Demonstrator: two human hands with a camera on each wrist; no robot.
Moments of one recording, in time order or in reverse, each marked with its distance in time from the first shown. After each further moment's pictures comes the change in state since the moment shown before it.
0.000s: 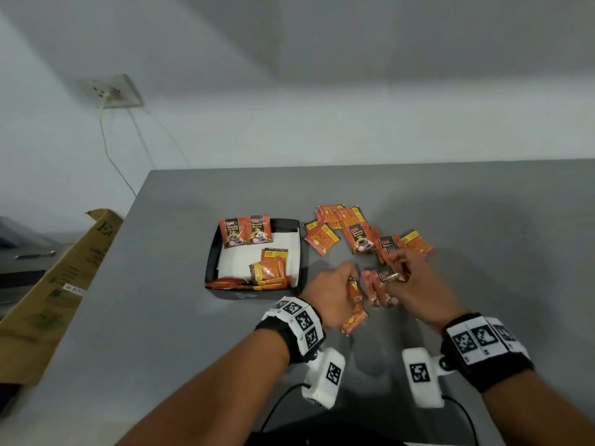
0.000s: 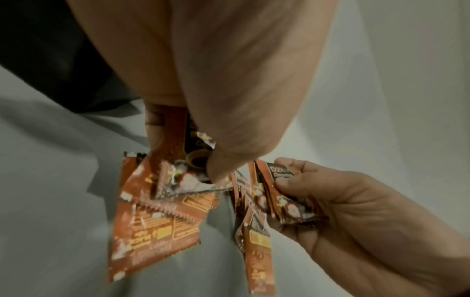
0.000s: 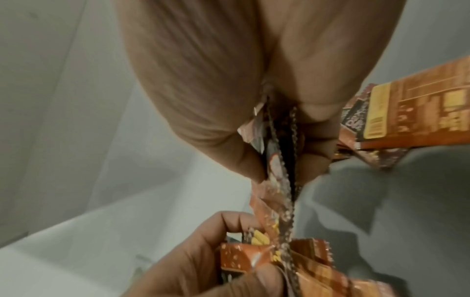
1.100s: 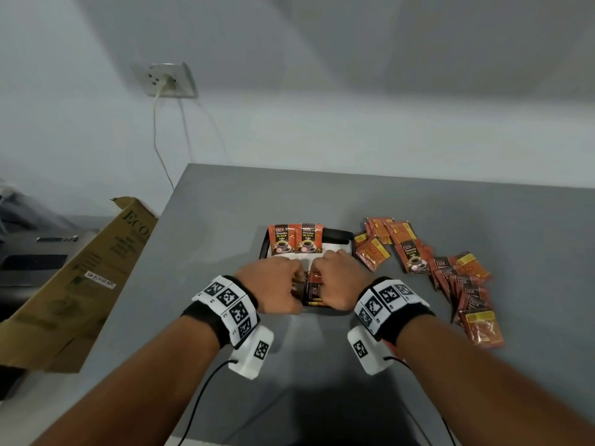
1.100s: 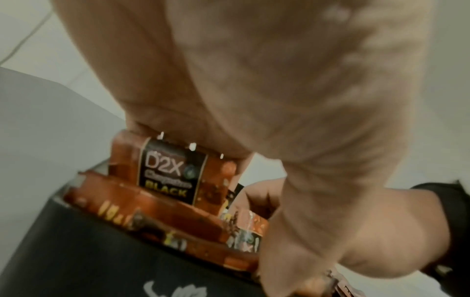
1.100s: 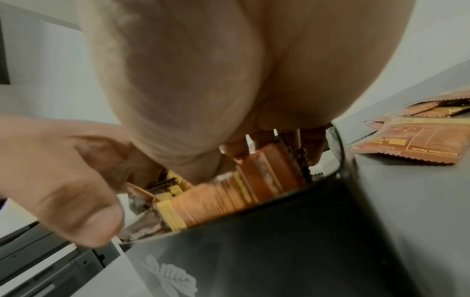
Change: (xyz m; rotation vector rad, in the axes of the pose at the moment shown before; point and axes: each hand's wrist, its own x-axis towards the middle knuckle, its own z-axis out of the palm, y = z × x) left_hand -0.049 -0.149 -0.131 0.378 -0.071 -0.111; right_hand 0.083 -0.107 0.174 -0.913 -0.415 -0.323
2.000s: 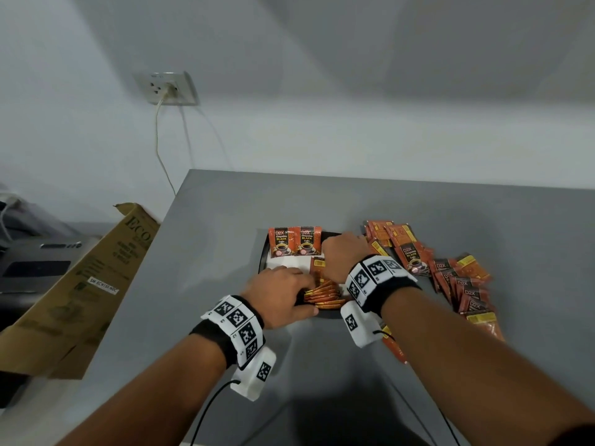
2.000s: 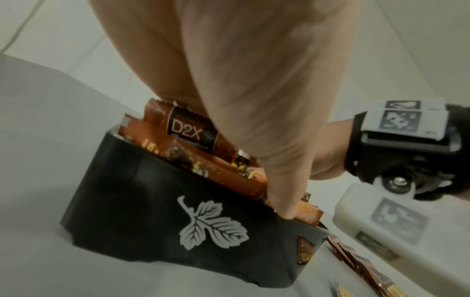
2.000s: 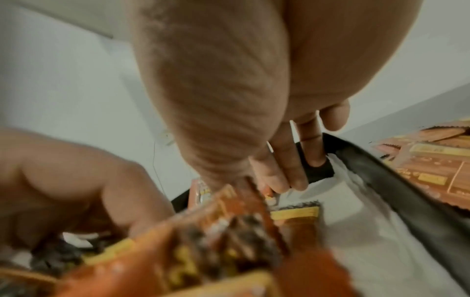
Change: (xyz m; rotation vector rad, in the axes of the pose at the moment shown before) left_hand 0.001 0.003 0.024 0.066 0.189 0.200; right_hand 0.033 0.007 -0.021 -0.195 0.165 0.152
